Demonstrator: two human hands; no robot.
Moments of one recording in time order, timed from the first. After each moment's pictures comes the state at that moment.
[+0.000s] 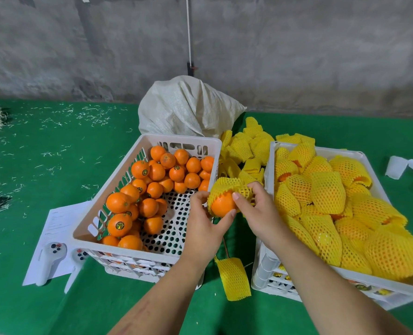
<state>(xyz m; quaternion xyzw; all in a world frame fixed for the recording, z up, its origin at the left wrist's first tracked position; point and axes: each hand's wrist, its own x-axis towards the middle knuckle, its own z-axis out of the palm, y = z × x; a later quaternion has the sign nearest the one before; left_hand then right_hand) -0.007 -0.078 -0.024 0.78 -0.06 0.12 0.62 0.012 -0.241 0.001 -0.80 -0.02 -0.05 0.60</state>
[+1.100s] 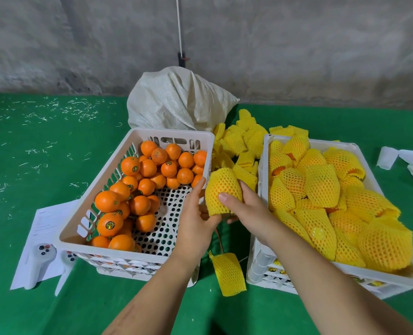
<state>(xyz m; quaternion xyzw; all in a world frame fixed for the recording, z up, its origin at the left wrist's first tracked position) 0.002 -0.073 -0.027 0.78 -0.07 0.06 0.62 0.014 -0.233 0.007 -0.76 -0.03 0.08 0.65</state>
